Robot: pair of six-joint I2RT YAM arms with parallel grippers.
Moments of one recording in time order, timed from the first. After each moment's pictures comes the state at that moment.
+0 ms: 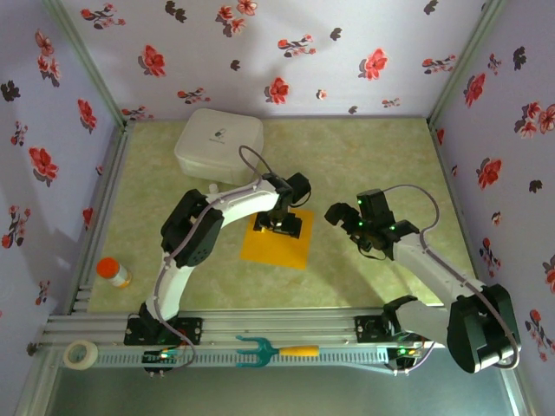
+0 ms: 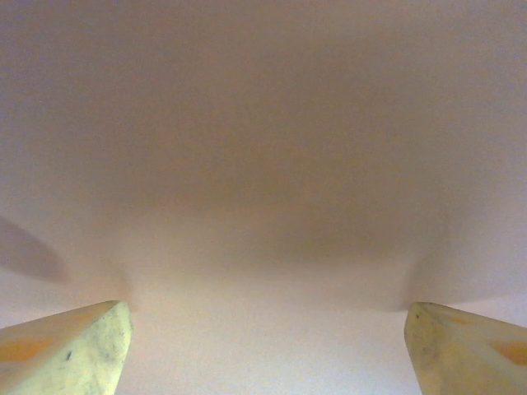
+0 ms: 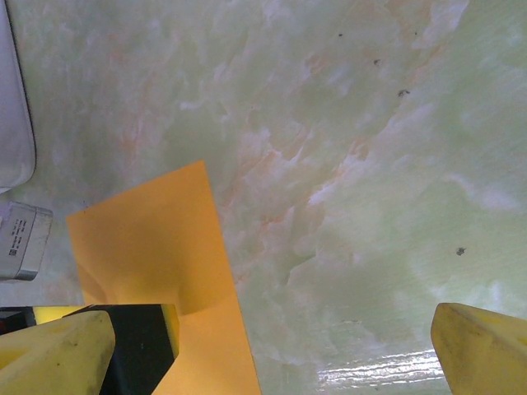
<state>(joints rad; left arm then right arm) -0.87 2.16 1.66 -1.01 -0.03 -0.62 0.38 1.11 0.62 -0.42 -0.14 0.95</state>
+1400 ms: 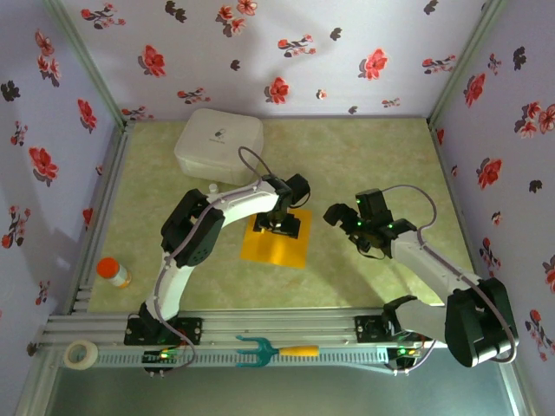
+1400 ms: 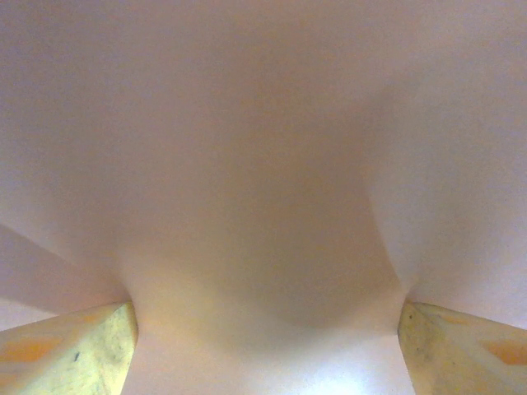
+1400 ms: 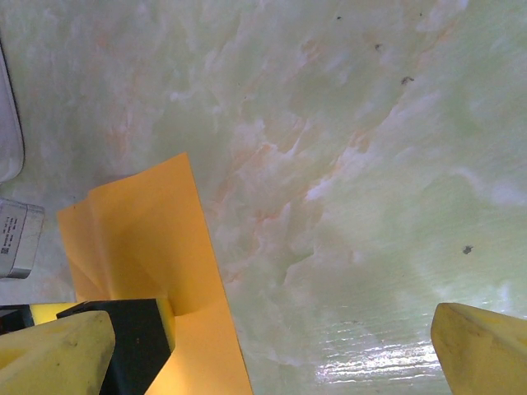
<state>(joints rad) -0.87 2.16 1.63 -0.99 -0.03 -0.63 0.37 1.15 0.62 -0.40 -0.16 0.95</state>
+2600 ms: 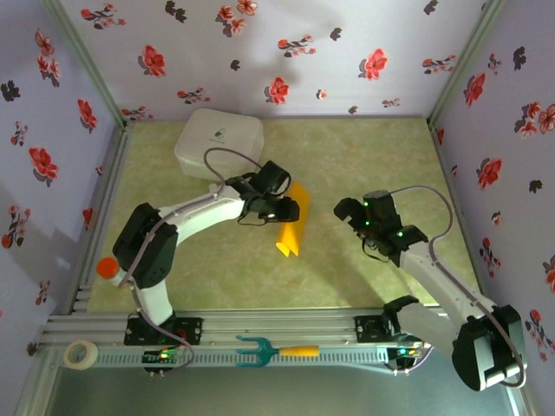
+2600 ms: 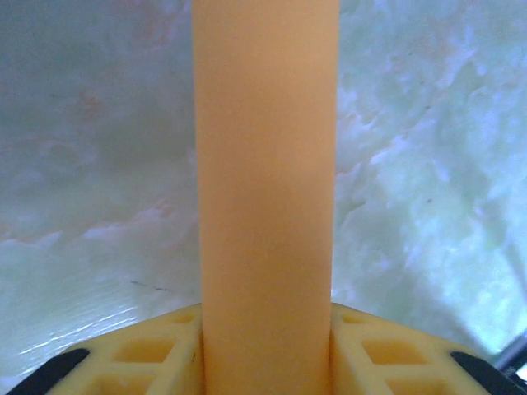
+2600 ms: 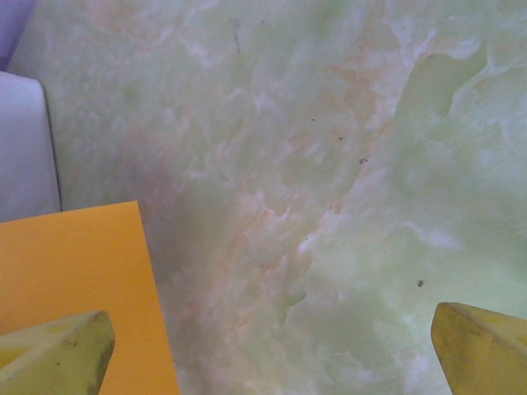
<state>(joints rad) -0.81 1.79 1.31 -0.51 0.24 -0.68 0.37 0.98 0.59 -0.42 0.00 1.01</state>
